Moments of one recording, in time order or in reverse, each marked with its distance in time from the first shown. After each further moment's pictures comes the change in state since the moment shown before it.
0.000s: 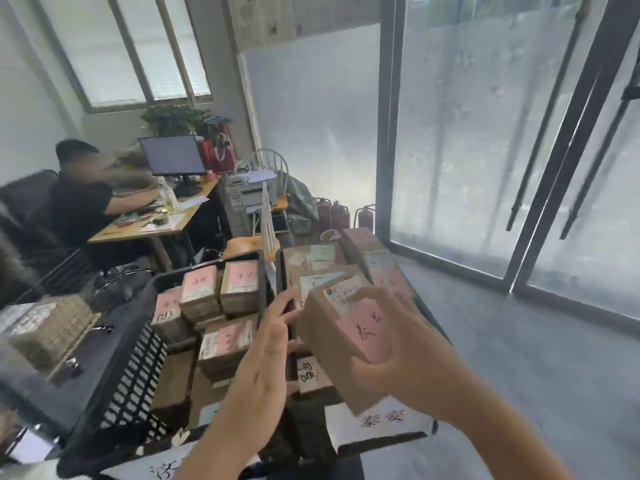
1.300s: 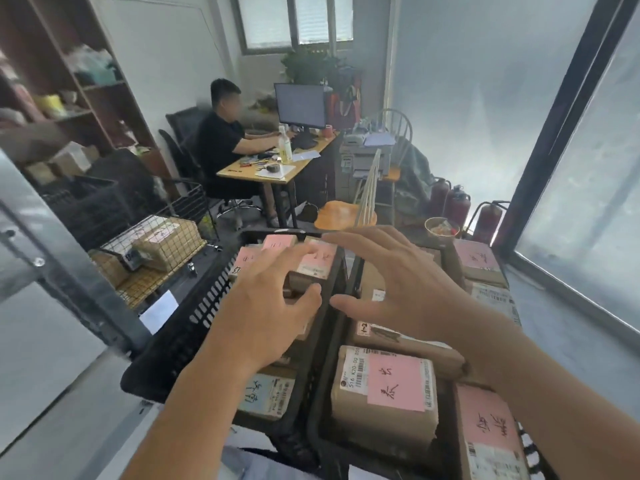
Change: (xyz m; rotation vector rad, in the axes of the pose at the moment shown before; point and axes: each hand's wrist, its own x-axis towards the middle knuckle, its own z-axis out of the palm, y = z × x) left_hand 0.089 0.003 -0.048 0.604 0.413 -0.062; right_hand 0.229 -0.007 0.012 -0.188 -0.209 -0.753
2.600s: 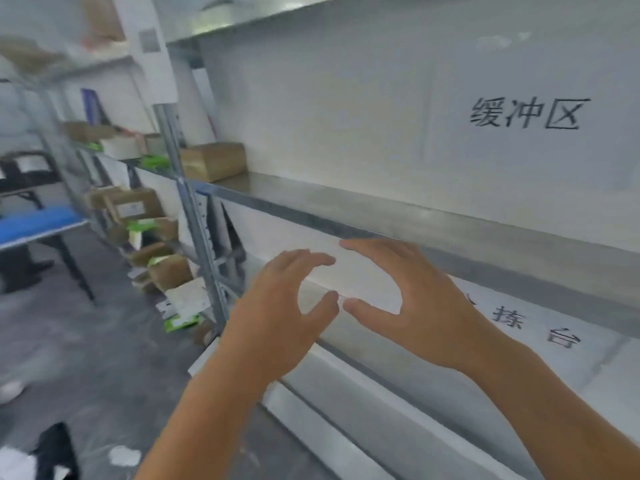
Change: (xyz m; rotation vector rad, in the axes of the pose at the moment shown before) left_hand -0.893 -0.031 -0.361 0.574 1.076 -1.308; right_hand -0.237 -0.913 0.202 0.773 -0.548 -1.516
